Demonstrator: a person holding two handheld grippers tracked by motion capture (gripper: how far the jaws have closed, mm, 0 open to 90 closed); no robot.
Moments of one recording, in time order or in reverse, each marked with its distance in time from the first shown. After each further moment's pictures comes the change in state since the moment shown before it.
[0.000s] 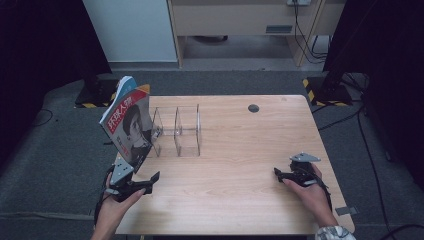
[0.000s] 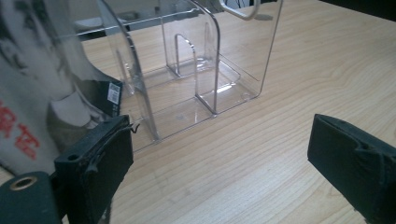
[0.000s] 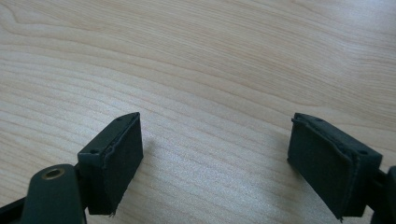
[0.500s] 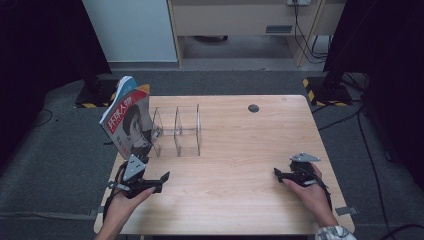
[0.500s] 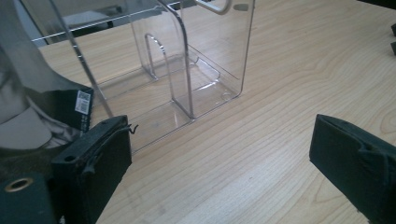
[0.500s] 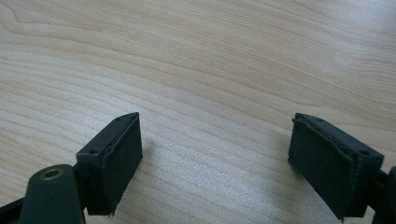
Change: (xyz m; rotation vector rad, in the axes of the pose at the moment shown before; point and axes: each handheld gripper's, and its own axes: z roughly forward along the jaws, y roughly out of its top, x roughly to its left) left arm -0.016 0.010 0.021 0.044 -0.049 0.046; right arm 0.000 0.000 0.000 0.001 0.000 0.001
